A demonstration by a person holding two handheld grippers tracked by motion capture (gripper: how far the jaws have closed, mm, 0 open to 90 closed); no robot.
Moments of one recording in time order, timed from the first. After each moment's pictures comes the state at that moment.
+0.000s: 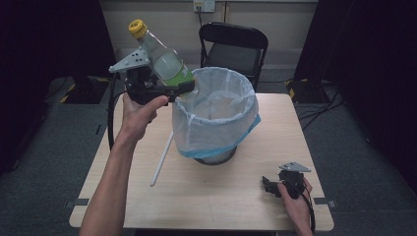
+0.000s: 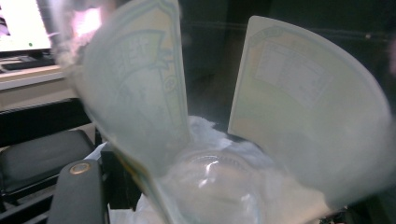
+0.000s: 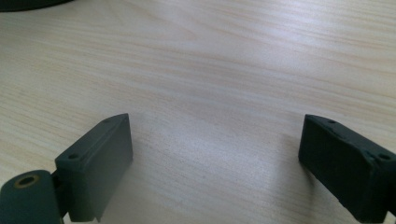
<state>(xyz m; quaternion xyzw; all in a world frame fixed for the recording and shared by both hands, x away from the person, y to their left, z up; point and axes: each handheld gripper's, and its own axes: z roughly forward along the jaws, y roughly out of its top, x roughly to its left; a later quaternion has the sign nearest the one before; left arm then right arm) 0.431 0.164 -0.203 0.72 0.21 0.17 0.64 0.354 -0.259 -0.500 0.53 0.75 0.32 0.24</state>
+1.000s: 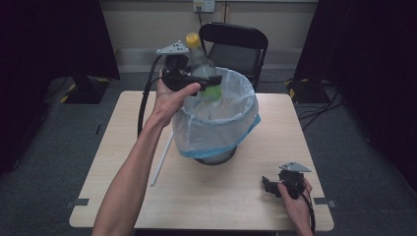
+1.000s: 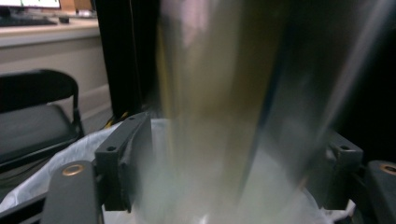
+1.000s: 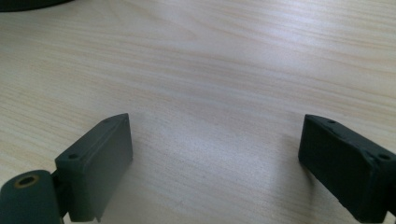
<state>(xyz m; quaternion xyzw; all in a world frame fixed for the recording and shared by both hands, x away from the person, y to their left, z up) 0.490 0.110 -0.215 0.74 0.23 0.11 0.62 0.354 -0.259 -0.500 0.53 0.75 0.32 0.24</state>
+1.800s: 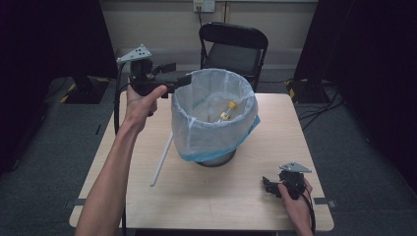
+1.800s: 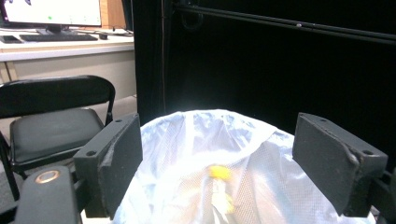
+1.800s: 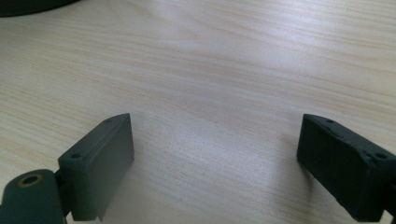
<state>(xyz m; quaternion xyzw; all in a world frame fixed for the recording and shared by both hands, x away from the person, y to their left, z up) 0.478 0.180 -0.226 0.71 0.27 0.16 0.63 0.353 -0.260 -0.500 0.53 0.75 0.32 0.24</state>
